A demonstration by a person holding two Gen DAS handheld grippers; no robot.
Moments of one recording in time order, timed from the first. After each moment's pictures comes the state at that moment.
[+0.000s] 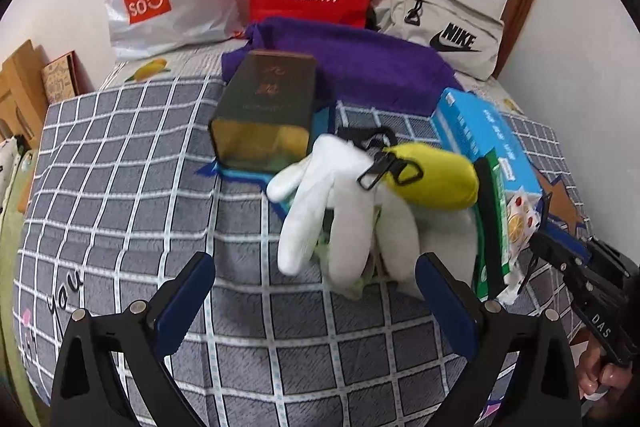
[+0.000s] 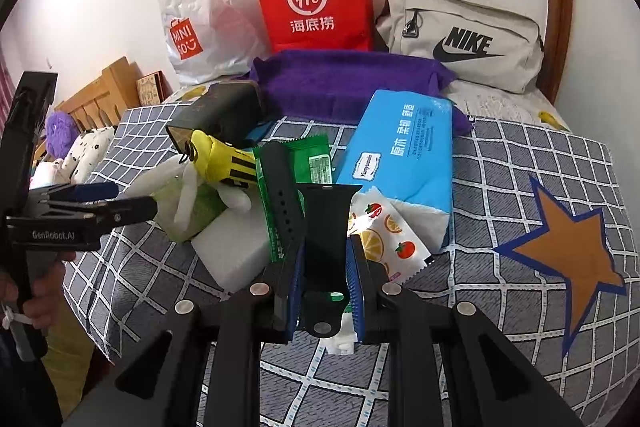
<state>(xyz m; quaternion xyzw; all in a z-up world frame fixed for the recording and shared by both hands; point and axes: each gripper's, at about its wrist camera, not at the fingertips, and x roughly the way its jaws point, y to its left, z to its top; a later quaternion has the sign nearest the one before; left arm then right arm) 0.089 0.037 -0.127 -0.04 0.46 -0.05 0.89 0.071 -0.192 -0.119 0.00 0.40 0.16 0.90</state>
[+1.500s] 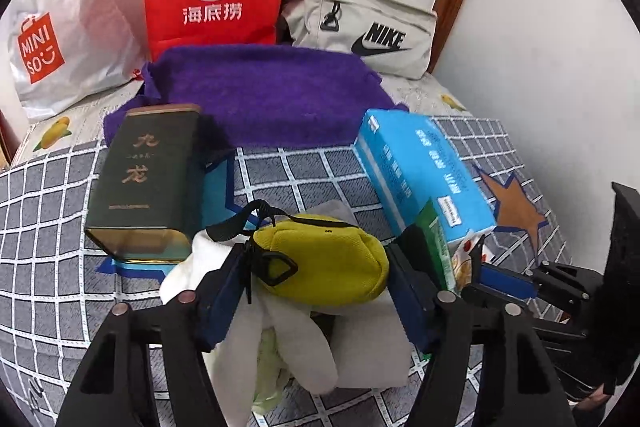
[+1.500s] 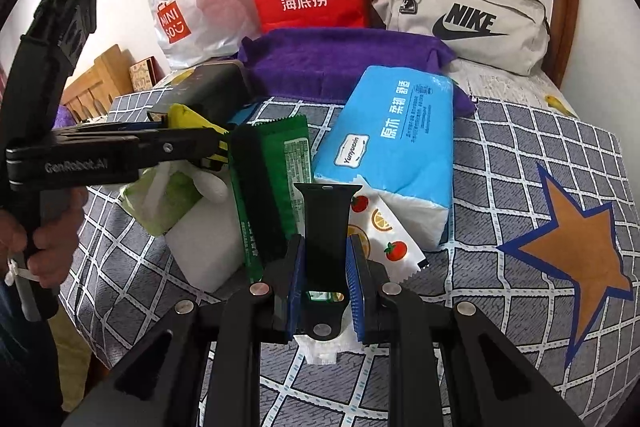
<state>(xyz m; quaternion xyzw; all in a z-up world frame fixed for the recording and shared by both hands) 0.146 -0.009 -0.118 -0.02 0.44 -0.18 0.88 0.094 -0.198 -0.135 -0.01 0.44 0.16 0.89</state>
